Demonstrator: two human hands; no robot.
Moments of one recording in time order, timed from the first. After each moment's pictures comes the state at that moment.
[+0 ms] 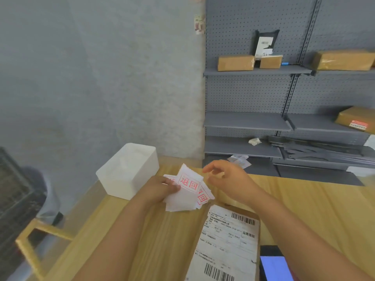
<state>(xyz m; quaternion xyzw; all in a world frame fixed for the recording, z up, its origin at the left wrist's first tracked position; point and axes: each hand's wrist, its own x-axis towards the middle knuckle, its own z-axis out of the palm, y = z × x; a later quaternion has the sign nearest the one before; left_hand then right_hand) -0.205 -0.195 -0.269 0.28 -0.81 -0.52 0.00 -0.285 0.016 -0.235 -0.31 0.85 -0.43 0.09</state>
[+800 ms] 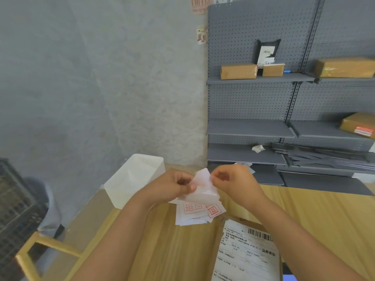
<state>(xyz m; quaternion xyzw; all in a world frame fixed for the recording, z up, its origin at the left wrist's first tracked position) -0.202 -0.195 -0.205 0.06 -0.86 -0.50 -0.06 -0.293 -0.008 -0.227 -0.30 0.87 -0.39 0.01</state>
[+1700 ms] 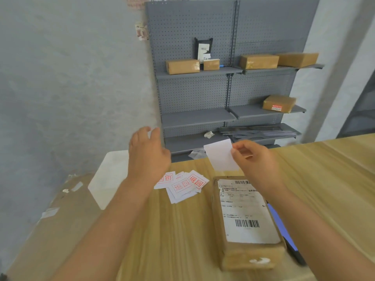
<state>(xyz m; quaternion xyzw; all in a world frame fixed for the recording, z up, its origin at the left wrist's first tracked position) -0.177 -0.214 -0.178 0.04 -0.96 -0.14 0.25 -0.178 0.028 -0.202 -0.08 0.85 -0.48 -0.20</state>
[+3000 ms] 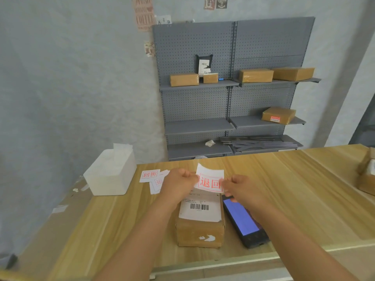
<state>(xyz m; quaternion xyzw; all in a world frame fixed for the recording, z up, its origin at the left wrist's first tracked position) -0.115 -0.066 -0.214 0.13 -0.86 -0.50 0.03 -0.127 0.113 -0.232 0.00 0.83 -0.55 0.08</state>
